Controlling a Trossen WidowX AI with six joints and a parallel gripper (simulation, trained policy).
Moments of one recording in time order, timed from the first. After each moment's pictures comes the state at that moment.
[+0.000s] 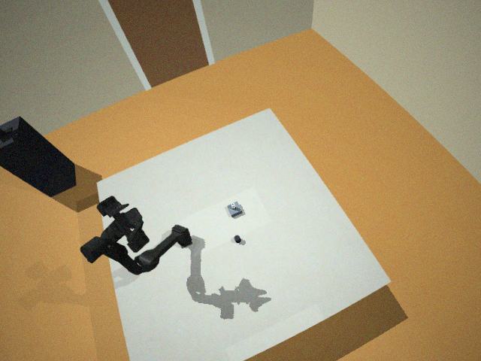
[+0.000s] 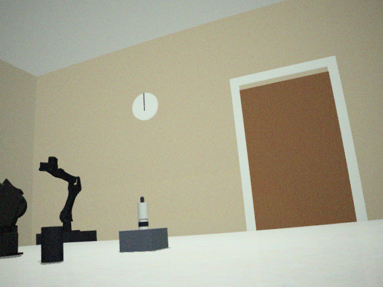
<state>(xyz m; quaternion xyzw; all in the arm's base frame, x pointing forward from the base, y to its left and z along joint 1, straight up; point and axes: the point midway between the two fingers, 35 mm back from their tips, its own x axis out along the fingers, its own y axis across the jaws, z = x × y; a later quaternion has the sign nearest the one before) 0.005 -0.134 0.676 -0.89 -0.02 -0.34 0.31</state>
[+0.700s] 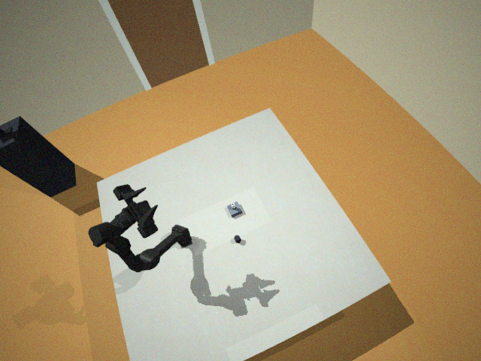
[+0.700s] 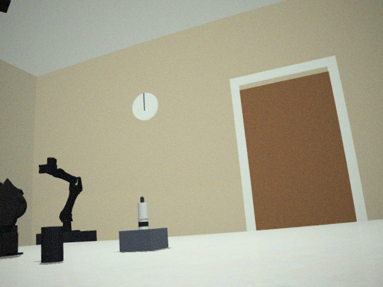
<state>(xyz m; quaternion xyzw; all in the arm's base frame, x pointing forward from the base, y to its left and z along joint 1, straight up) 0.050 -0.088 0.649 -0.94 -0.04 -0.24 0.22</state>
